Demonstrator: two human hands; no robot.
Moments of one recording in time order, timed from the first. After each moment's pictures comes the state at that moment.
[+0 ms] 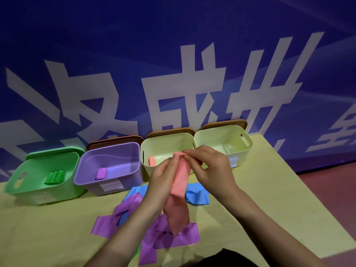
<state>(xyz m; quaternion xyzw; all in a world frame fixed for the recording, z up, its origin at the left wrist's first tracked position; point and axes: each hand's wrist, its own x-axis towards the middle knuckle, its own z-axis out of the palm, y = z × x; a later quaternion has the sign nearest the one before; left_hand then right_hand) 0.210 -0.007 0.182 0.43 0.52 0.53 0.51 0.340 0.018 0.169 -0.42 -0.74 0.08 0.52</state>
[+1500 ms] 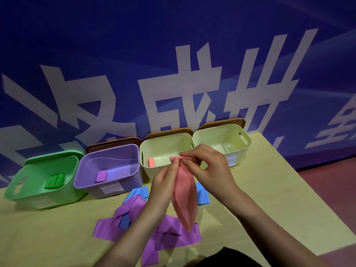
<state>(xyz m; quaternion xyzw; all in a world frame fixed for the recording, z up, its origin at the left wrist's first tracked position) 0.213 -0.008 0.162 0.42 0.52 0.52 0.53 0.342 0.007 0.180 -0.43 -0.71 0.20 0.52</state>
